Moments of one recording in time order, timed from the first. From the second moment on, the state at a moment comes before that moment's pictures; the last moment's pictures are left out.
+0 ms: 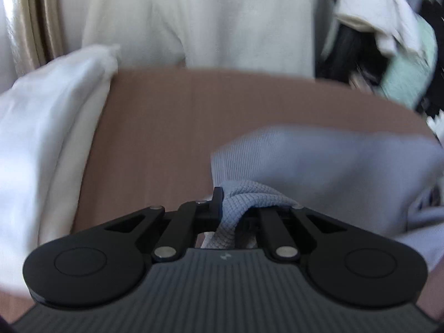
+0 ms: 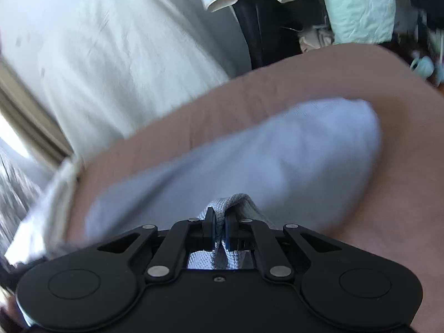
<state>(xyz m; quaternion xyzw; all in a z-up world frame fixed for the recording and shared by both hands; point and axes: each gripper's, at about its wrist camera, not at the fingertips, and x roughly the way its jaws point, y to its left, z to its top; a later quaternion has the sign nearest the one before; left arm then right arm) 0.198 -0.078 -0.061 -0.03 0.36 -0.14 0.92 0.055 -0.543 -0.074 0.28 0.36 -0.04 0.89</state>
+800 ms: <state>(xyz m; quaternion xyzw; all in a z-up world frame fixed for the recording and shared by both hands) 0.084 -0.064 -0.096 -0.02 0.36 -0.18 0.91 -0.019 -0.530 -0.063 0.28 0.18 -0.18 0.92</state>
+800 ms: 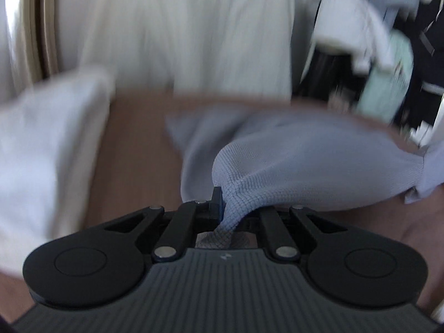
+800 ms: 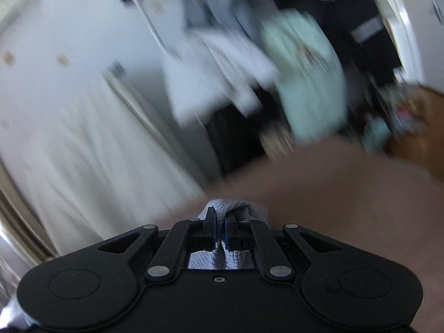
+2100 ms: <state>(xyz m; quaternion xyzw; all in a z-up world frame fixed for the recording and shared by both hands) 0.033 -0.059 -0.091 -0.01 0.40 -0.16 0.90 -0.047 -0.477 -0.057 -0.07 0.31 -0.39 0.86</state>
